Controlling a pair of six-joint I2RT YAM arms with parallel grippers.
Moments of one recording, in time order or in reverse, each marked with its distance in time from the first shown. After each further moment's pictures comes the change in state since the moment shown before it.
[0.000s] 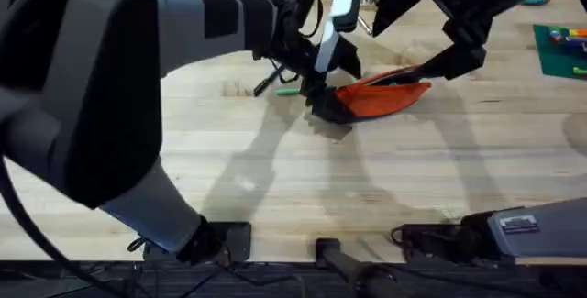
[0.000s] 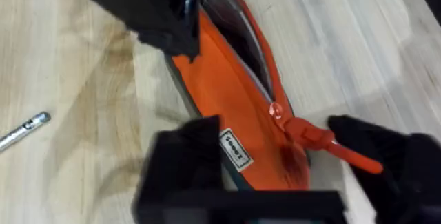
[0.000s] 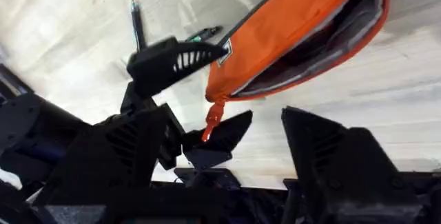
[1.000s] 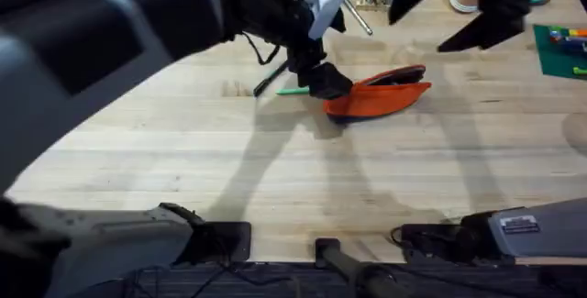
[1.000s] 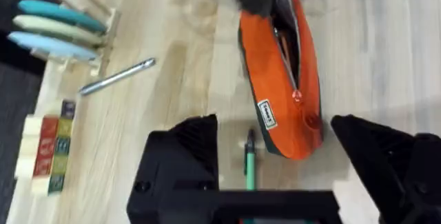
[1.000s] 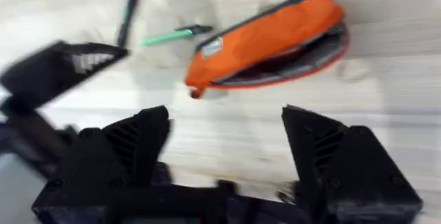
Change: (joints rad) left arm -0.002 -0.346 0.000 -0.046 -0.313 -0.268; right arm -0.006 -0.002 0.198 -0.163 0.090 -0.349
